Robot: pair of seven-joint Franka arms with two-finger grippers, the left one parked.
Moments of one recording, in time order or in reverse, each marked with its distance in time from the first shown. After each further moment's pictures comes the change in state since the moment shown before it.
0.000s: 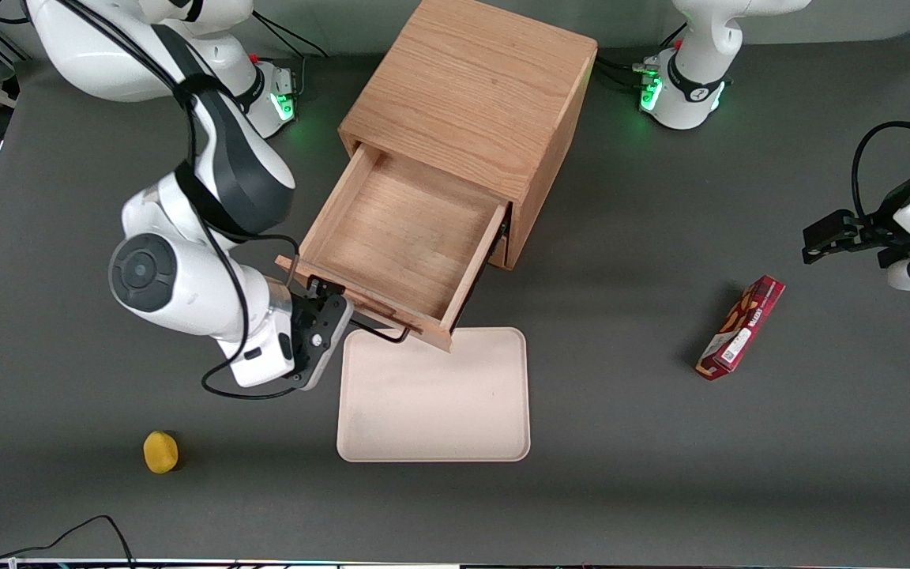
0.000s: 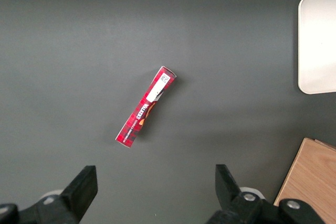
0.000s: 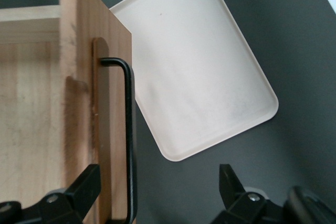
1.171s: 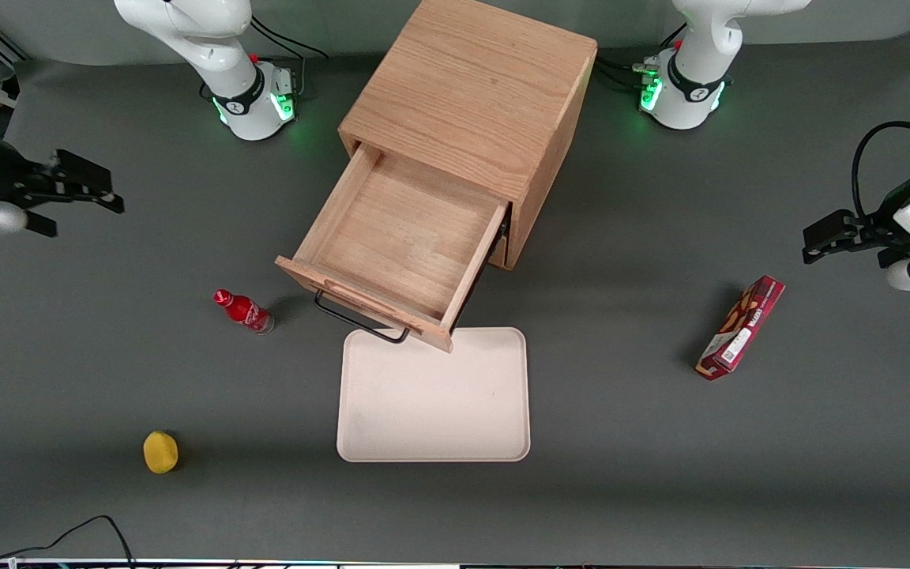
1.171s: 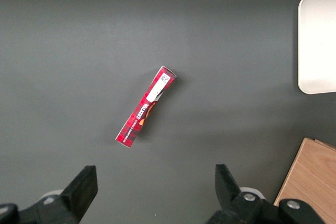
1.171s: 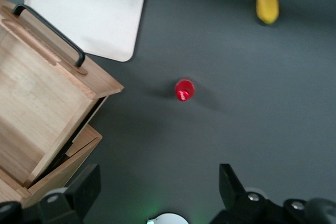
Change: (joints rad) arm -0.365 -0.467 -0.001 -0.112 -0.008 -0.436 0.560
